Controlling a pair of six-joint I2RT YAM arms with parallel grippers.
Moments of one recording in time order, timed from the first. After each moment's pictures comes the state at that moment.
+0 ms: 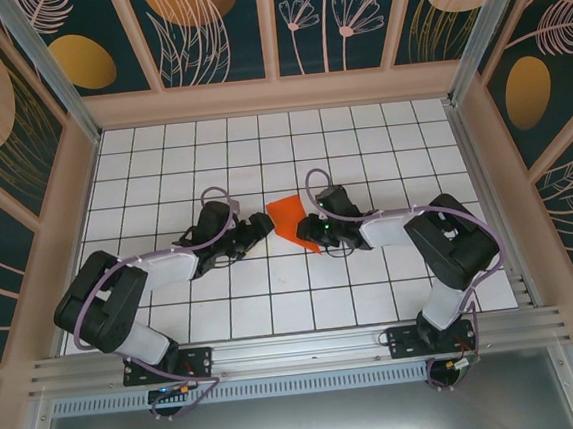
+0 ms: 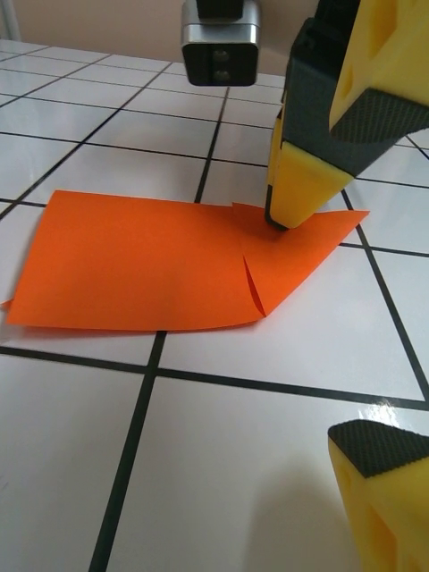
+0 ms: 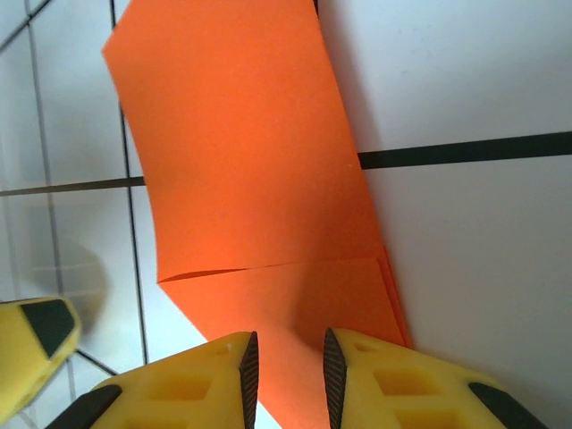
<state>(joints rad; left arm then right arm) -0.54 1.54 0.58 0.28 0.36 -1.07 0.63 1.72 0.71 0.17 -0.29 0.87</state>
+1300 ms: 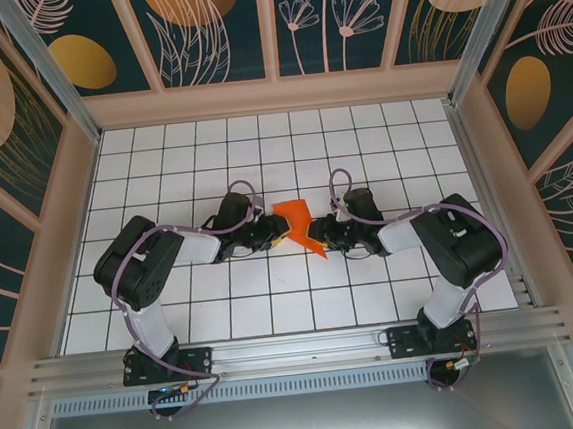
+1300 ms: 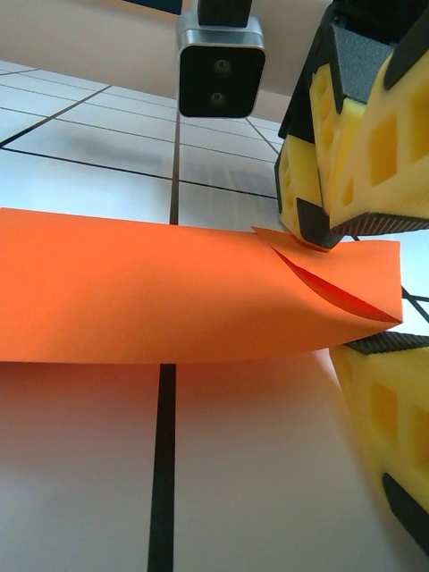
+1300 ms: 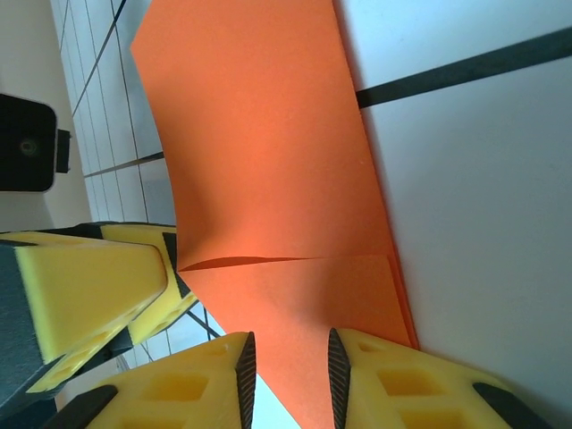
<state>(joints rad) -0.57 1.84 0.73 0.42 0.56 -1.12 0.49 1.70 0.55 0.42 -0.59 0.95</state>
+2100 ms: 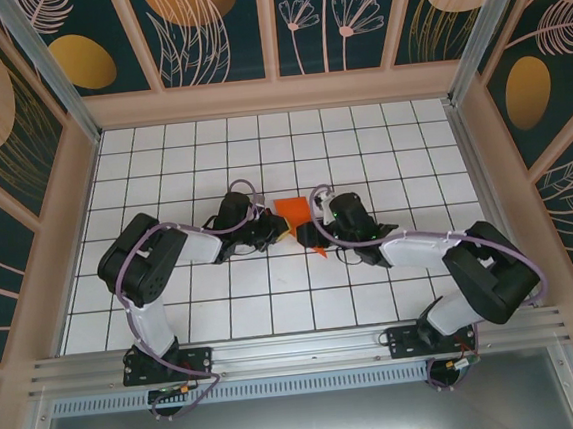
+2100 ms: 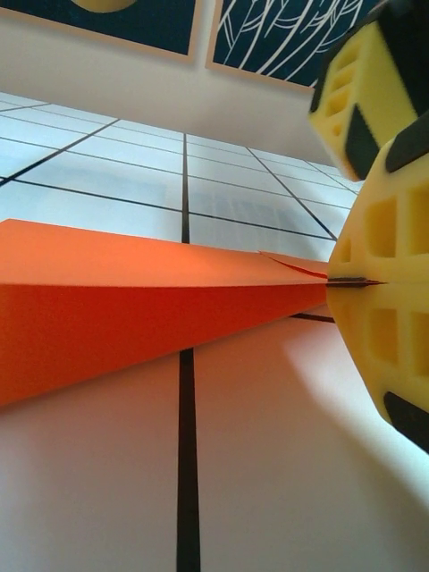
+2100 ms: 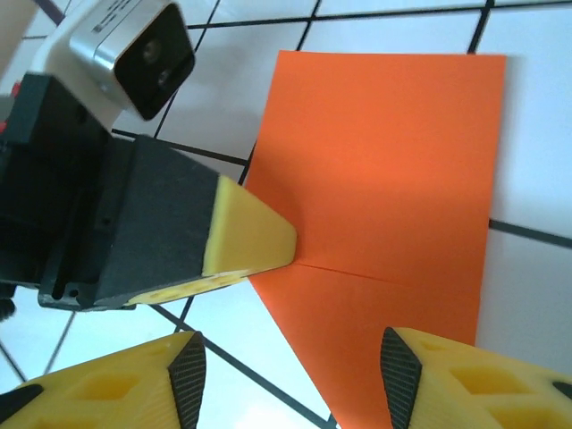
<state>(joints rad) -0.57 1.86 0.73 0.51 0.58 -1.20 0.71 1.45 0.57 0.25 -0.15 0.46</state>
